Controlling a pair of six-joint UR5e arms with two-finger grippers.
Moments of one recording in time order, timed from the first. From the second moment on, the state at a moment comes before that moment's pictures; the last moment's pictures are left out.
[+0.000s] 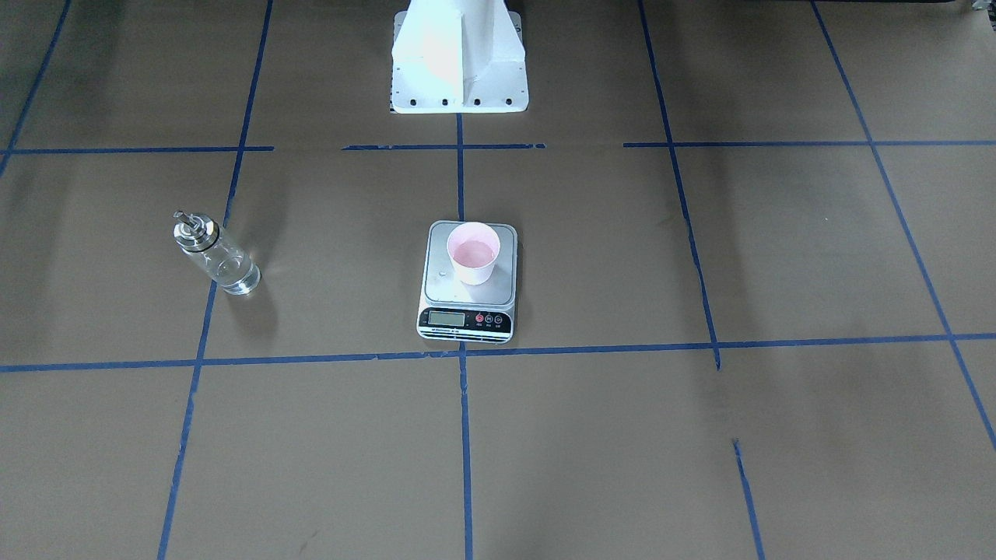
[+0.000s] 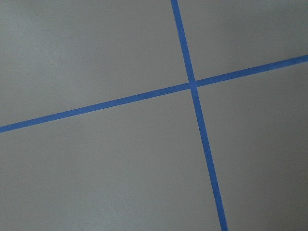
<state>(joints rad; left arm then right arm) -1.54 -1.53 -1.66 -1.61 -2.24 0.14 1.50 -1.60 1.61 -1.68 2.35 -0.27</state>
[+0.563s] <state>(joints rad) -1.54 -1.52 -1.66 -1.61 -2.24 0.14 1.50 -1.59 1.61 -1.61 2.37 -0.08</state>
